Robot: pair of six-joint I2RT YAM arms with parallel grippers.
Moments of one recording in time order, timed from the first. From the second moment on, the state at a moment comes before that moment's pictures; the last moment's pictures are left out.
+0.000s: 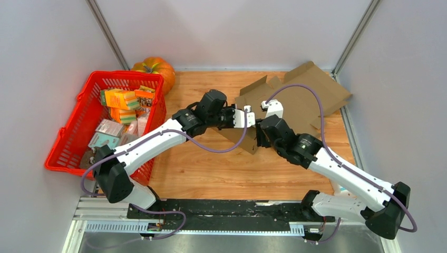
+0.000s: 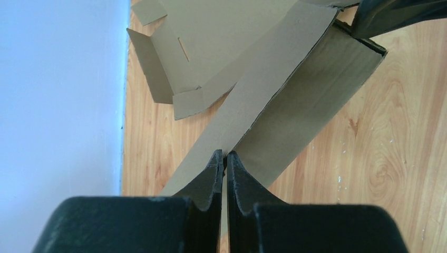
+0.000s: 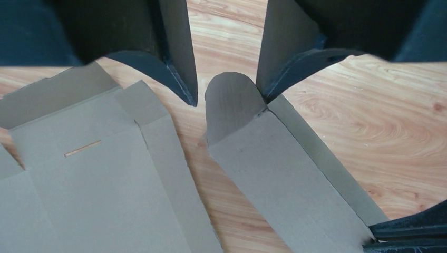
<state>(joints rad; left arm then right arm) -0.84 1.48 1.30 -0.40 0.17 0.82 0.88 1.06 1.00 -0.65 0.47 0.43</state>
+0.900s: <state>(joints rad) -0.58 1.21 1.27 -0.45 -0.01 0.27 0.88 1.17 1.00 -0.46 0.60 0.20</state>
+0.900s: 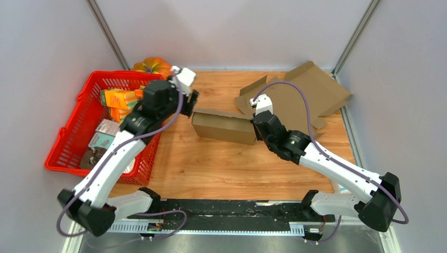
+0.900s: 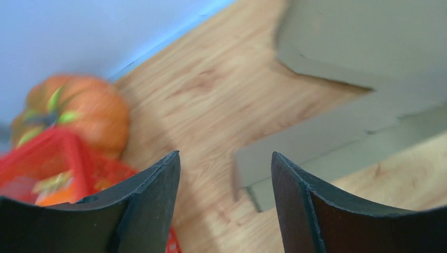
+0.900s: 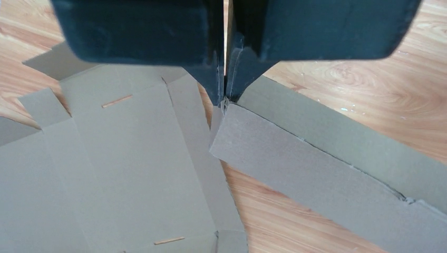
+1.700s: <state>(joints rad) -0.46 0.91 1.01 -0.57 0.04 0.10 0.64 1.29 1.21 -0.59 0.11 0.20</state>
